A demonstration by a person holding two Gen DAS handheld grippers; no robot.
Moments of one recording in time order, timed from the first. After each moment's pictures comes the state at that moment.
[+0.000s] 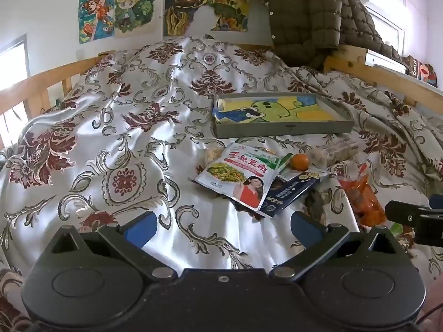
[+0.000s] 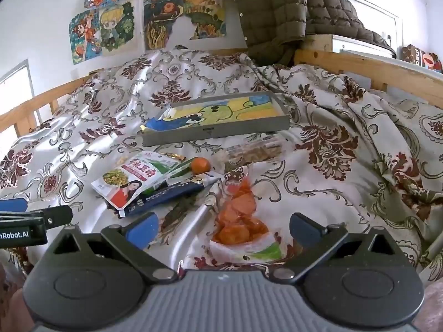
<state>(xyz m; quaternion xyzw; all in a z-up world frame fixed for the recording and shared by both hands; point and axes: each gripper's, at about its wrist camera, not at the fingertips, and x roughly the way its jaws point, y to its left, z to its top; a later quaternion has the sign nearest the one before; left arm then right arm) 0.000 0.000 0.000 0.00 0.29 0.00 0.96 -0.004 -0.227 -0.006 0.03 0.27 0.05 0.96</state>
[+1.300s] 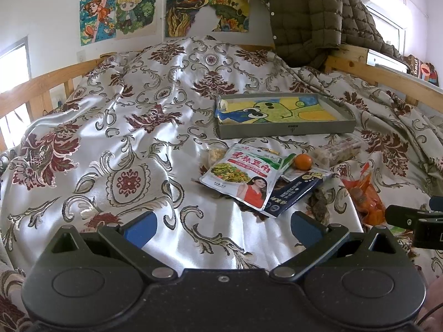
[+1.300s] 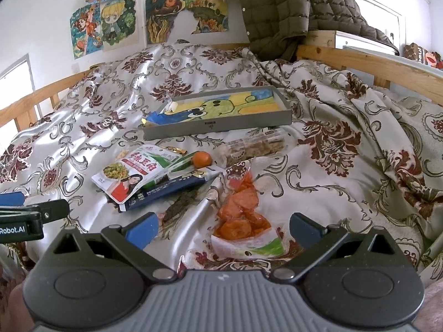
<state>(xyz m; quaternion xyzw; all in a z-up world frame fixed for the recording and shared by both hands) -0.002 0.002 0.004 0.00 0.28 0.01 0.96 -0.002 -0.224 -0.010 0.03 0.28 0.05 0.96</state>
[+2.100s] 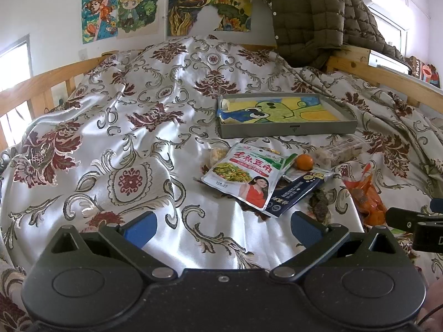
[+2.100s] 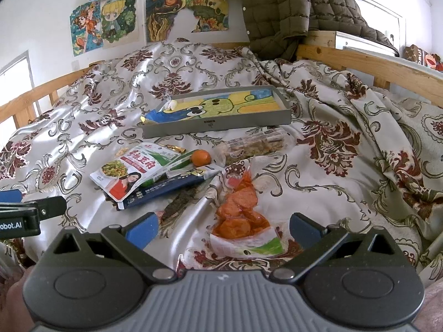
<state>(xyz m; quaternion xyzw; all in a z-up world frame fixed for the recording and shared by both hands) -0.002 0.004 0.003 0.00 0.28 0.01 0.96 -0.002 -0.223 -0.008 0.02 0.28 0.05 0.96</state>
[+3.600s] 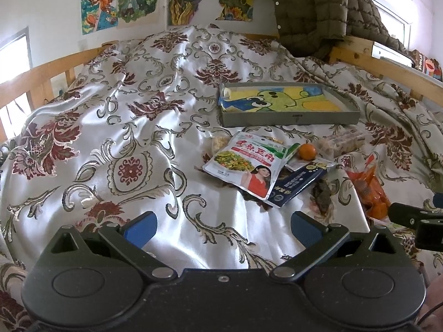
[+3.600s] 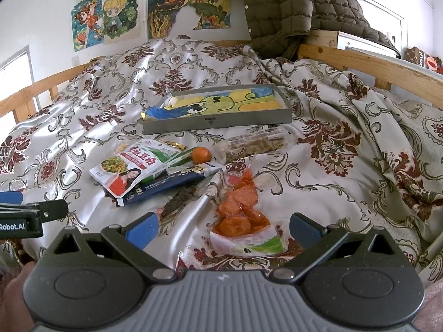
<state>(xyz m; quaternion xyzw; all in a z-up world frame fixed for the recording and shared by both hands) 0.001 0.005 -0.001 0.00 0.31 0.01 0.95 -0.002 -0.220 -0.010 0.02 0.29 0.05 0.96</state>
